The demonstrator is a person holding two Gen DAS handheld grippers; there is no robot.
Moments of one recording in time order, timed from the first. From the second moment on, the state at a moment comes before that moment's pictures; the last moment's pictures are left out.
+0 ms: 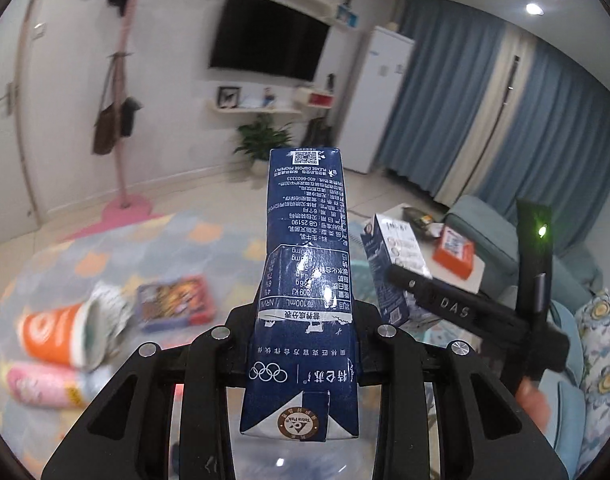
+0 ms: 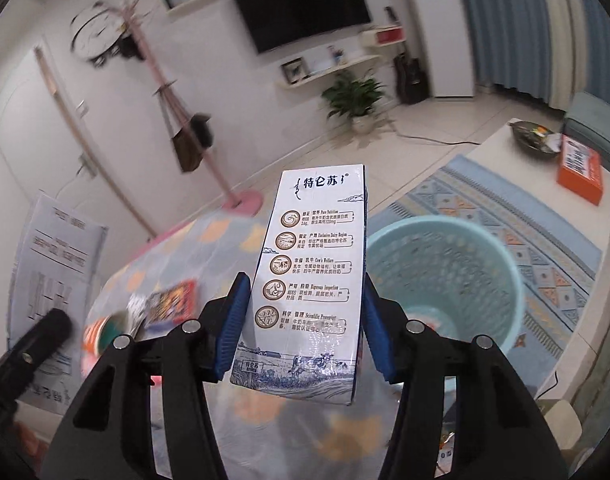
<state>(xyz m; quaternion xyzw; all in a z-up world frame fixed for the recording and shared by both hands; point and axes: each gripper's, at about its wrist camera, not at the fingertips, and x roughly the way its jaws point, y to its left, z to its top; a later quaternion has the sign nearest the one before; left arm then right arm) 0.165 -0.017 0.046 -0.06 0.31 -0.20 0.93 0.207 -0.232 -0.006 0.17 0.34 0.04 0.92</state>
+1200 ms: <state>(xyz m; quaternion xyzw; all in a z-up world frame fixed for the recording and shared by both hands) 0.286 -0.173 -0.049 -0.08 0.44 -0.24 0.86 0.249 -0.375 -0.144 0.29 0.44 -0.07 0.85</state>
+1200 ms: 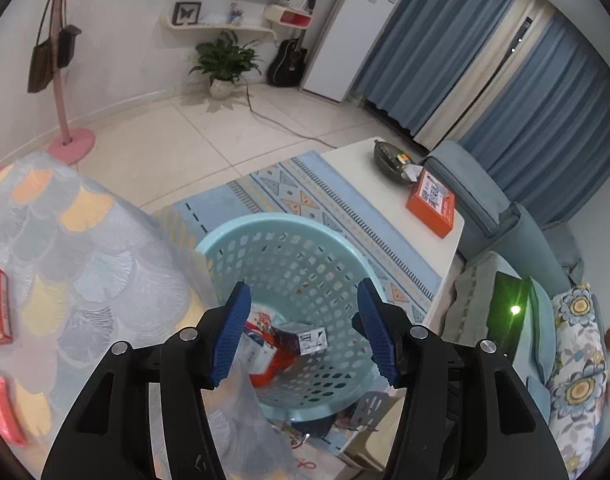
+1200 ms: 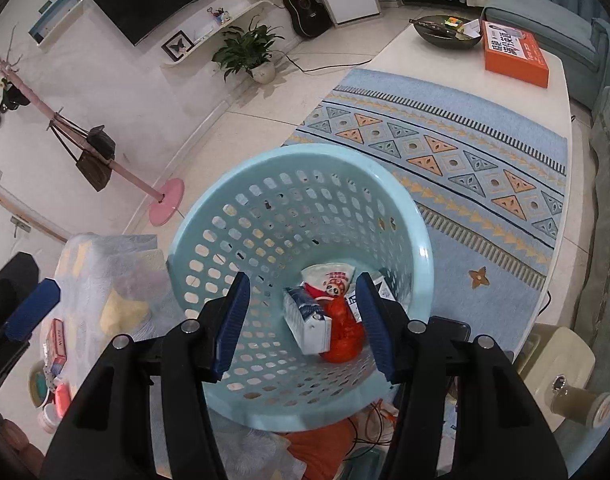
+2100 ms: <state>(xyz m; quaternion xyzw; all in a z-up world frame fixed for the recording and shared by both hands) 0.119 0.017 0.056 -0.09 0.30 -0.13 0.94 0.133 -0.159 -0.010 0.10 0.33 0.22 0.91</state>
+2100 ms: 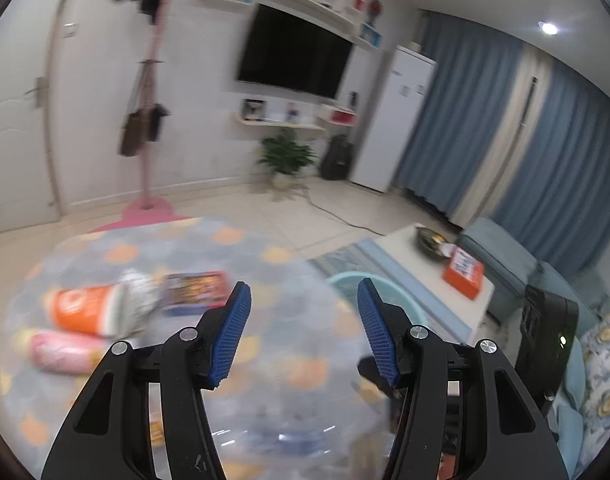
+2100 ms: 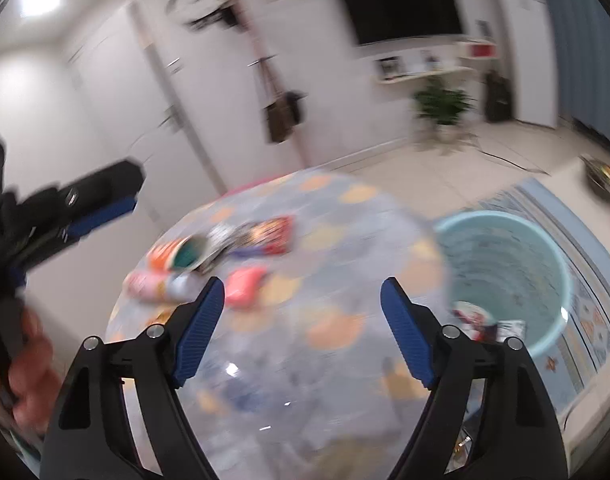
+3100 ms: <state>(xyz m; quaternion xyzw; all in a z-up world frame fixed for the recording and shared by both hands) 0.075 0.136 -0.095 0.00 0.43 -0.08 0.90 0.096 -0.044 -0.104 -0.07 0.45 0.27 0.85</state>
